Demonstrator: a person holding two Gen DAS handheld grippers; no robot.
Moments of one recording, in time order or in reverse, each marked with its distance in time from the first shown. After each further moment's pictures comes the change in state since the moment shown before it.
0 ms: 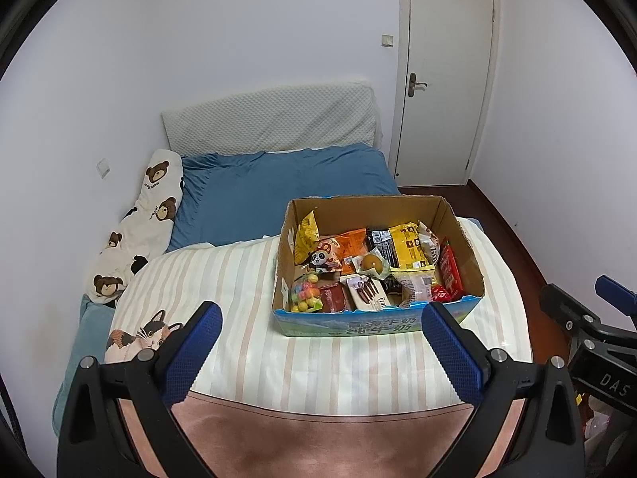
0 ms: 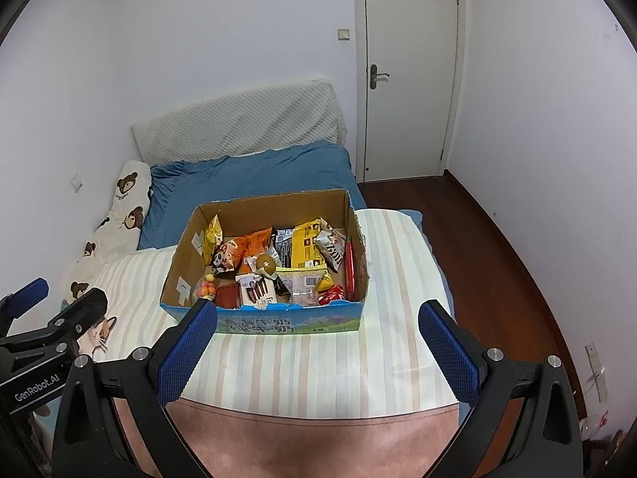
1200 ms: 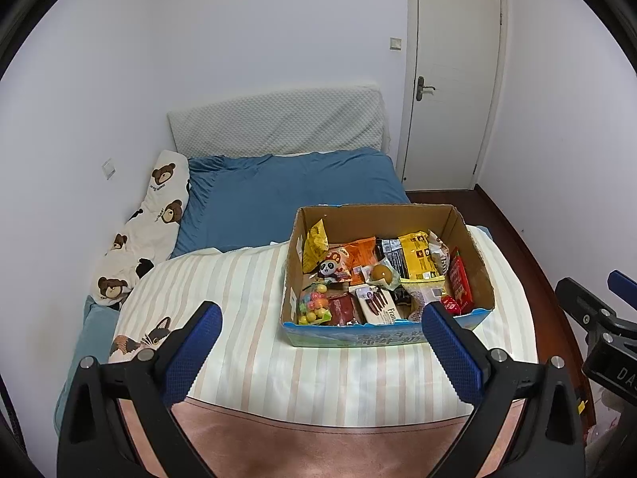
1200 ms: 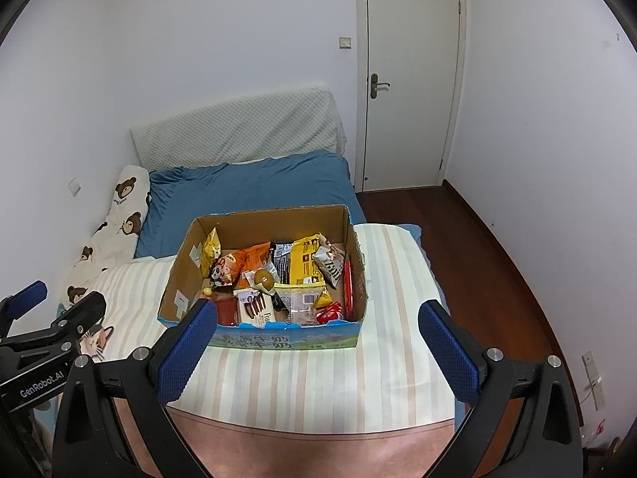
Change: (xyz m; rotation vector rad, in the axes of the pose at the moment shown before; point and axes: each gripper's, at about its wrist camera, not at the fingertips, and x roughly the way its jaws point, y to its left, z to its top) left arm 0.010 0.008 0.012 -0.021 -0.011 0.032; right arm 0.006 0.002 0.018 -0.011 -0.028 -0.009
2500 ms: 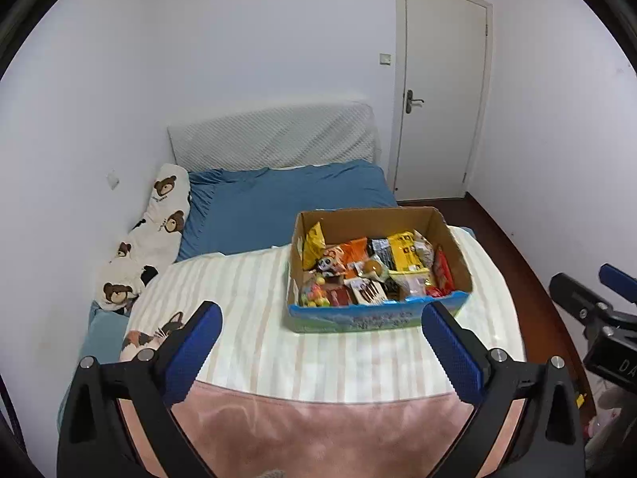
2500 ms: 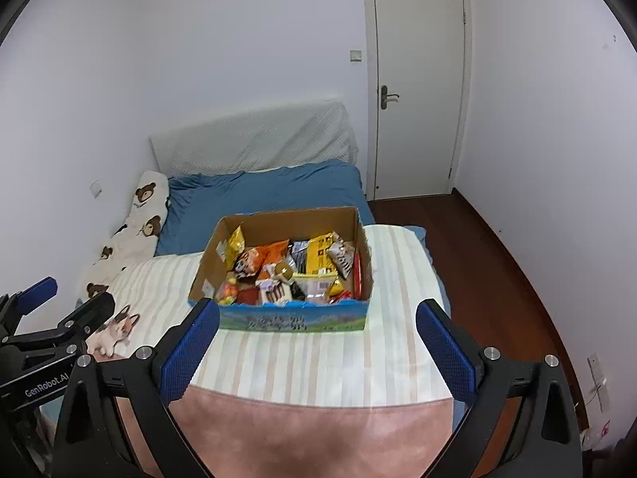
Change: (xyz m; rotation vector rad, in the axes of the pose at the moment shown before) left arm -0.062 0.005 -0.029 0.021 -0.059 -0.018; right arm -0.072 0.003 -0.019 -0.022 -0.041 0.061
